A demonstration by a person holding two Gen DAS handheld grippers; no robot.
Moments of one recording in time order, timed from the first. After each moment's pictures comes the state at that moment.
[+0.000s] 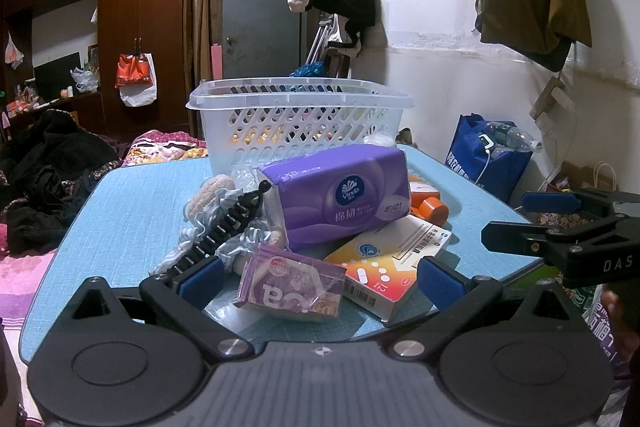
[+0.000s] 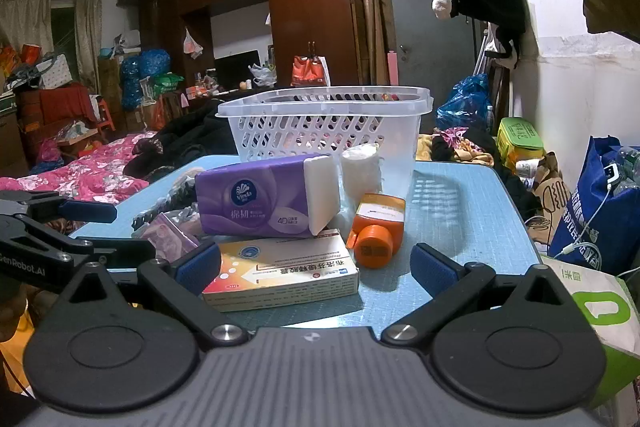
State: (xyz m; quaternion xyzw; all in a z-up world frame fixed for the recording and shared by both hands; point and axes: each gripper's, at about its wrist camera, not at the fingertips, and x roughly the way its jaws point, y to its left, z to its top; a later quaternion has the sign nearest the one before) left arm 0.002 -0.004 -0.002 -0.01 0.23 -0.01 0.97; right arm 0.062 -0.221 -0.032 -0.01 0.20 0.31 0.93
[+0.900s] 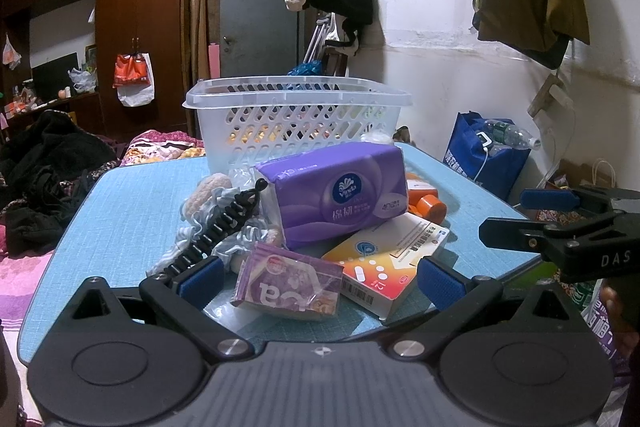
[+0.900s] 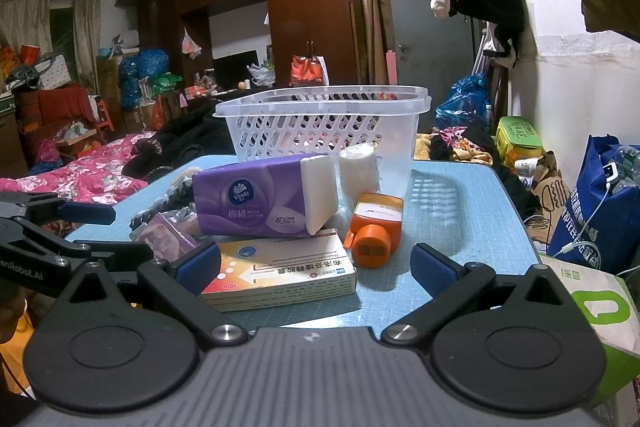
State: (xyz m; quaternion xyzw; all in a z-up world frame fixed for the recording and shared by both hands) left arm 0.002 -0.006 -0.005 0.00 0.24 -0.02 0.97; right arm 0.062 -0.221 -0.032 -0.01 0.20 0.31 0.93
